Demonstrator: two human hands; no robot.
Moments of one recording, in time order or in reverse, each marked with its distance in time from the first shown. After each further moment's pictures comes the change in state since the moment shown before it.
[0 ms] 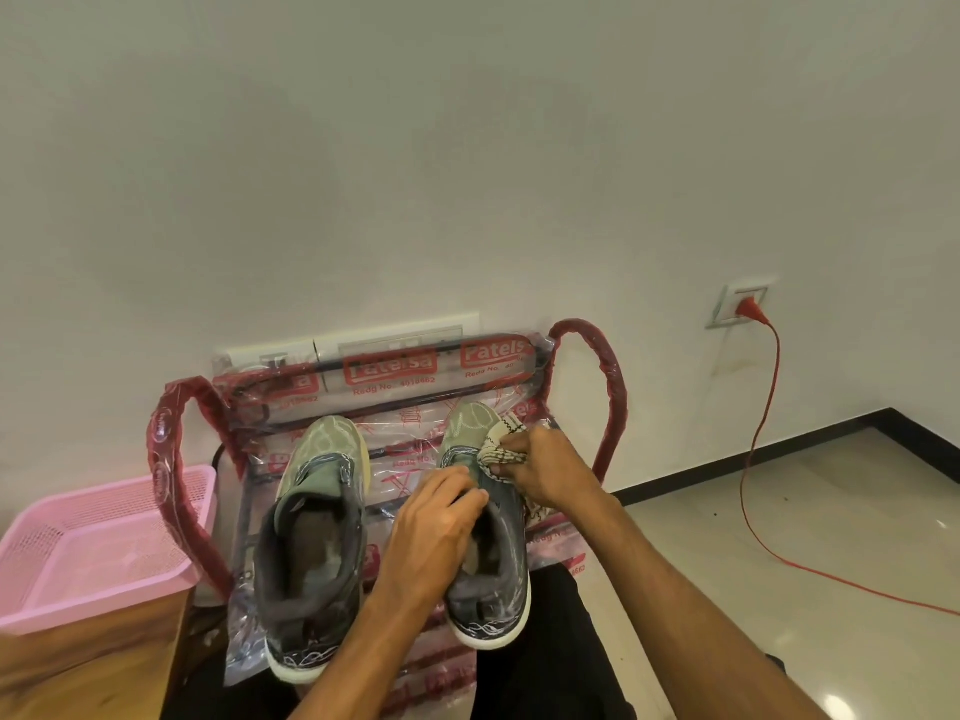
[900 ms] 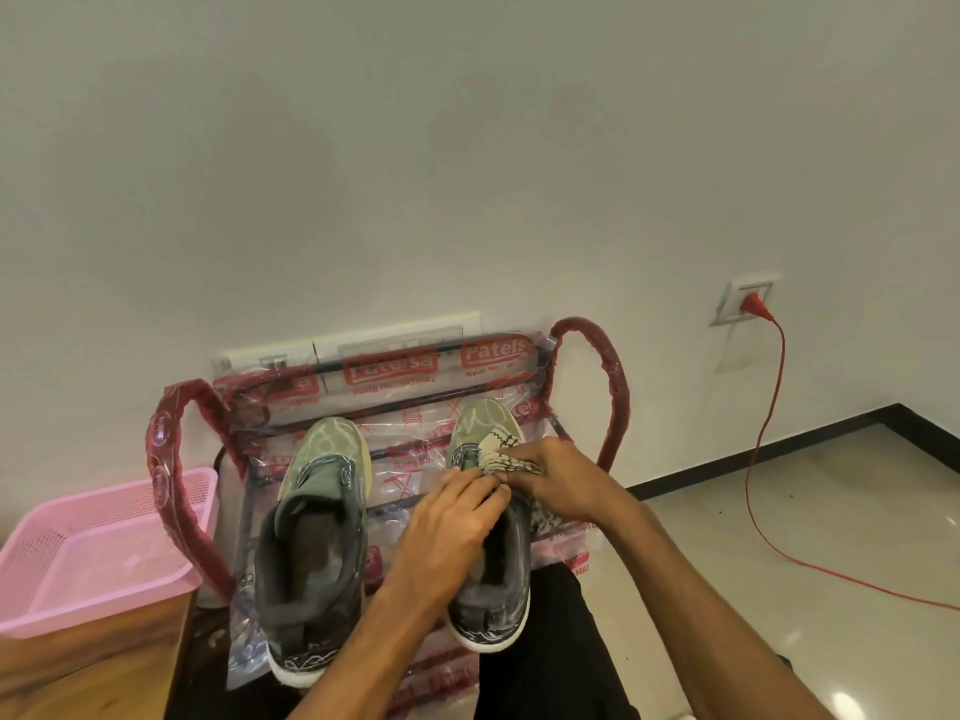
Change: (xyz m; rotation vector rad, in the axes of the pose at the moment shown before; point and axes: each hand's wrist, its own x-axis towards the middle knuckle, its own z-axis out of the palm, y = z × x) left_hand 0.007 0.005 0.006 0.197 -0.110 0.113; right_hand -0.012 0.015 -0.012 0.110 -0.170 -0.187
